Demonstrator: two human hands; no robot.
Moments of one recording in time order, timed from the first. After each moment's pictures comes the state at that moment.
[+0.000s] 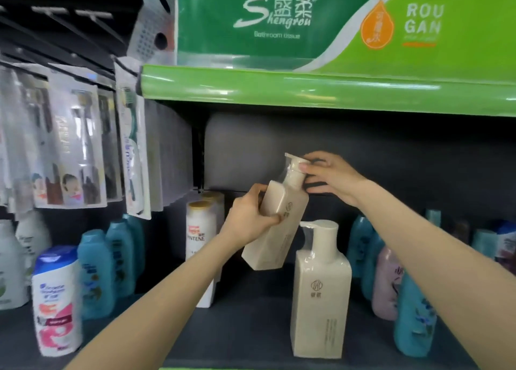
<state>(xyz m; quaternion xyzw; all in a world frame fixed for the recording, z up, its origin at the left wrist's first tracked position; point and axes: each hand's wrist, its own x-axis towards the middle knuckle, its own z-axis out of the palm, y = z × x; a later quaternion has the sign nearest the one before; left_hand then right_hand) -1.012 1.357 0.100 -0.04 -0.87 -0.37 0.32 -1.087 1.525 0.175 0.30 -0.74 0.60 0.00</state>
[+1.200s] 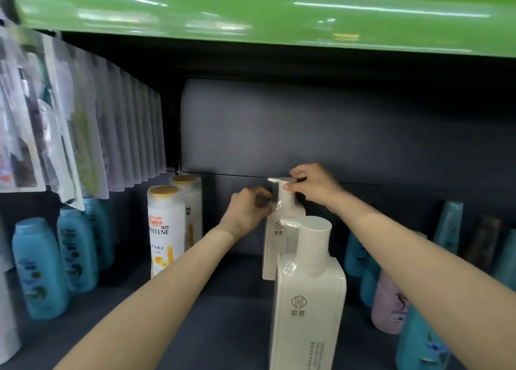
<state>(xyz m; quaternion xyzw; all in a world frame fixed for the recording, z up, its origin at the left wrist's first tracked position) -1.114 1.359 0.064 0.04 -0.89 -0.35 0.27 -1.183 1.503 0.119 0.28 -0.88 0.38 0.10</state>
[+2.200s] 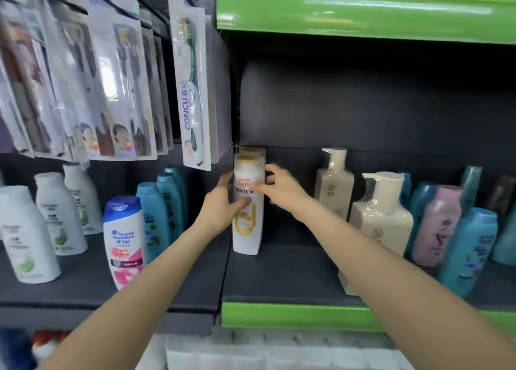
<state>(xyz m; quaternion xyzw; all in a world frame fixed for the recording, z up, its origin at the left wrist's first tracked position) -0.960 1.235 0.028 0.05 -0.86 -0.41 0.28 -1.026 1.367 0.065 0.31 -0.83 0.47 -0.01</state>
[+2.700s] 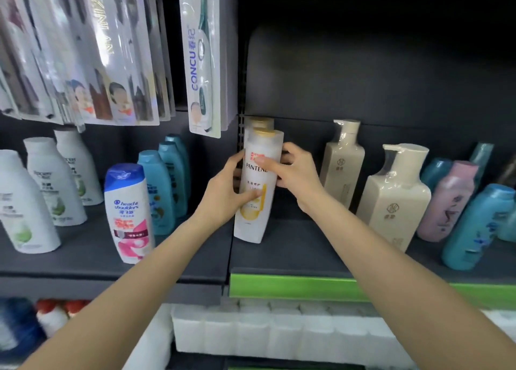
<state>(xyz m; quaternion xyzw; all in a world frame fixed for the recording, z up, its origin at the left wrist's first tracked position) -0.941 1.232 0.004 0.00 -0.85 -0.45 0.27 -1.006 1.365 0.039 0.26 -0.72 0.65 0.02</state>
